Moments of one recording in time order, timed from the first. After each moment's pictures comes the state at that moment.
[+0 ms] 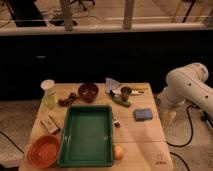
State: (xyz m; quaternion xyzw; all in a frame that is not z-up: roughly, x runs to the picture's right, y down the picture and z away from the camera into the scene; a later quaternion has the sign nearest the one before) arm 0.292 0.111 0.681 -0.28 0.02 0.03 0.96
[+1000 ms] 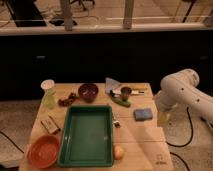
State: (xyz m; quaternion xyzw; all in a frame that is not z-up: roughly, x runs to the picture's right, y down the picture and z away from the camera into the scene) arm 0.274 0.122 0.726 -0.27 0.00 0.01 0.96
